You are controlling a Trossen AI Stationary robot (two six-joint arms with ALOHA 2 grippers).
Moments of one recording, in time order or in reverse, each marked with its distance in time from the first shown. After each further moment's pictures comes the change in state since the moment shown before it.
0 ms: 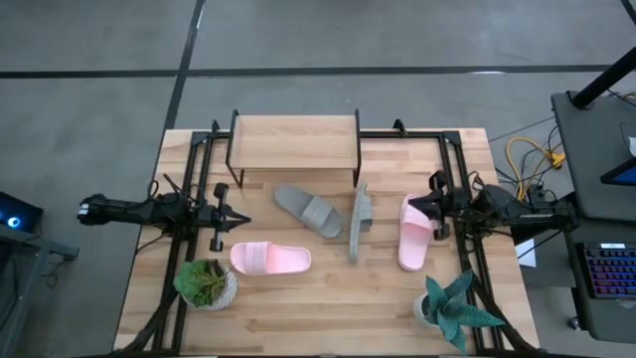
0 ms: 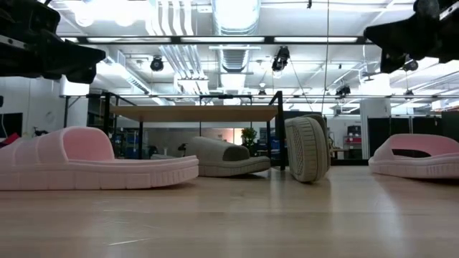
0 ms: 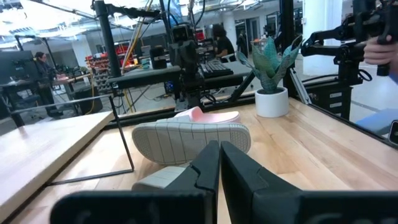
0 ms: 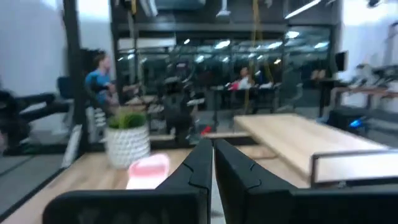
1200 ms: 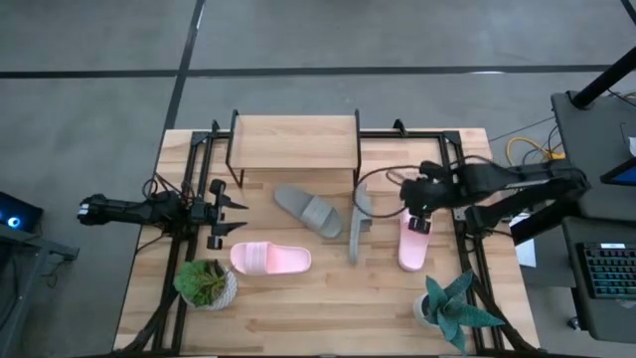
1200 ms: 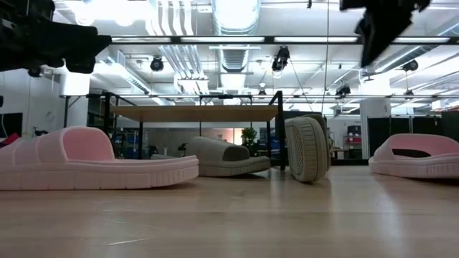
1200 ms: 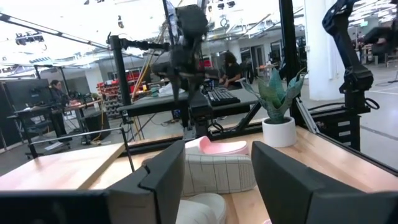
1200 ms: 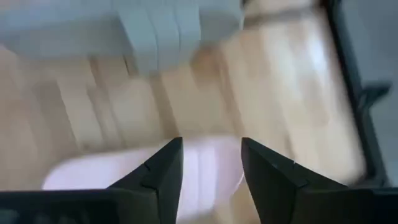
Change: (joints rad) left arm 0.000 0.002 0.000 0.123 -0.010 0.011; right arm 0.098 1.146 1.073 -1.410 0.233 0.350
